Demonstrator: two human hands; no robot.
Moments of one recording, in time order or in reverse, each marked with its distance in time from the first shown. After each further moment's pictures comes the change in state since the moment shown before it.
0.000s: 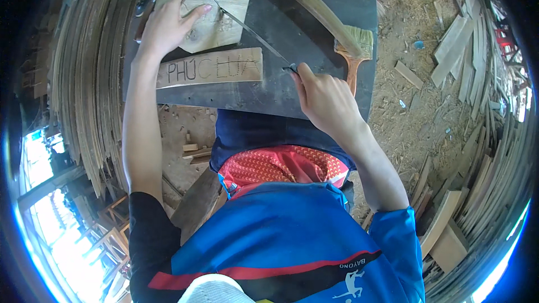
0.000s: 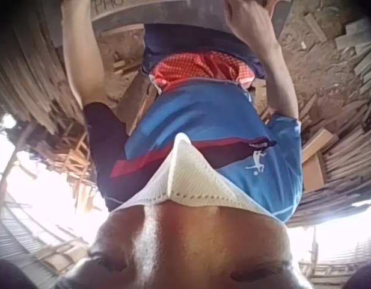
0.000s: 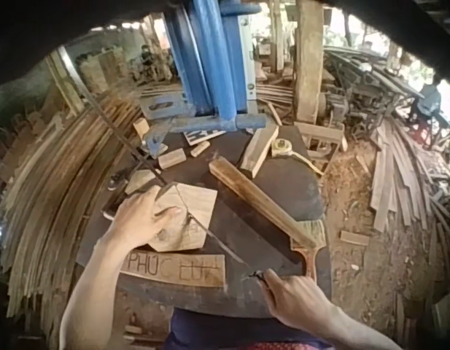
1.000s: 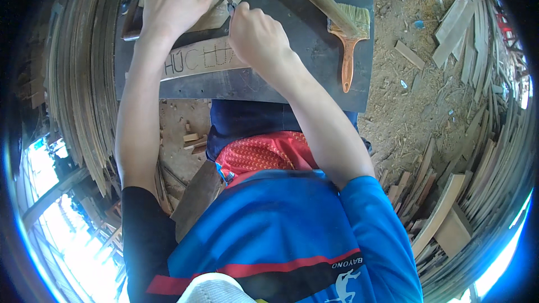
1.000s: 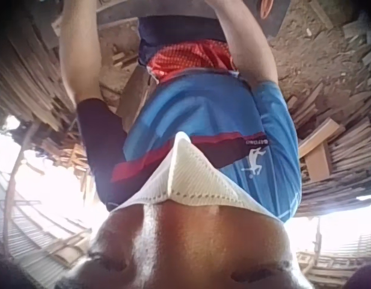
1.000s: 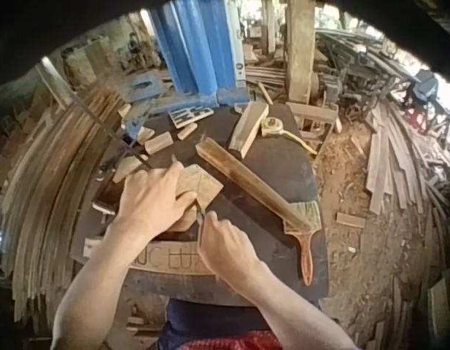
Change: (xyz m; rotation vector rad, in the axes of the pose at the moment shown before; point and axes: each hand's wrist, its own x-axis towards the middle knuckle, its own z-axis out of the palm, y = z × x) left_hand 0.011 0.085 -0.014 0.276 -0.051 0.096; right_hand 0.098 -0.037 0.054 0.079 0.226 -0.019
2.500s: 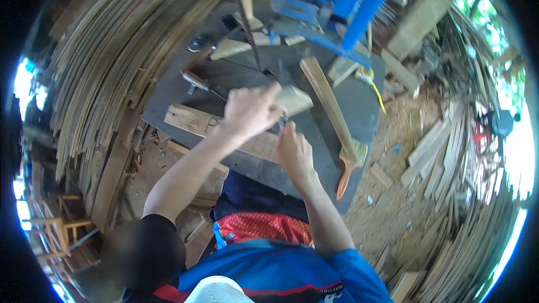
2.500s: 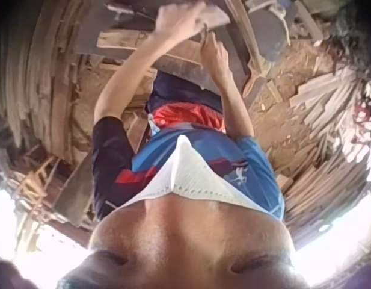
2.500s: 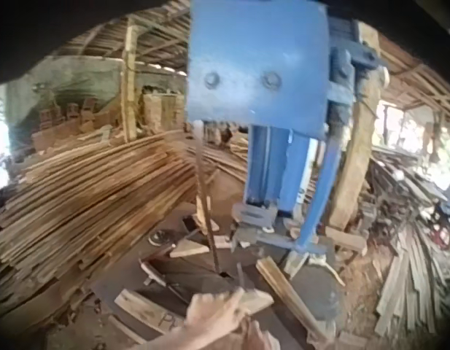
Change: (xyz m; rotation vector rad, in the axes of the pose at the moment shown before) left_hand -0.049 -0.046 0.028 -0.325 0.201 -0.062; right_hand 0.004 -0.040 0.001 -0.108 -0.095 0.067
